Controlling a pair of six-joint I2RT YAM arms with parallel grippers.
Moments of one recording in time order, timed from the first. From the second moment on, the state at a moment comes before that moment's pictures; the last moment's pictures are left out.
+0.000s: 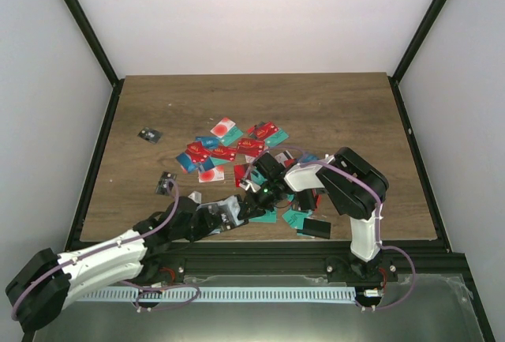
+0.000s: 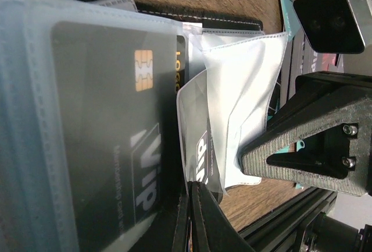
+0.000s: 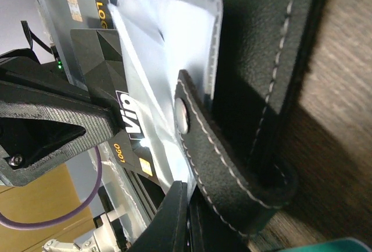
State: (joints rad) left arm -0.85 0.81 0.09 -0.04 0.16 -1.29; right arm 0.80 1.93 0.92 -0.16 -0.92 0.56
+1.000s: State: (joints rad) left arm -0.80 0.95 0.23 -0.12 0.15 -1.05; right arm 0.79 1.90 0.95 -0.26 -0.87 0.50
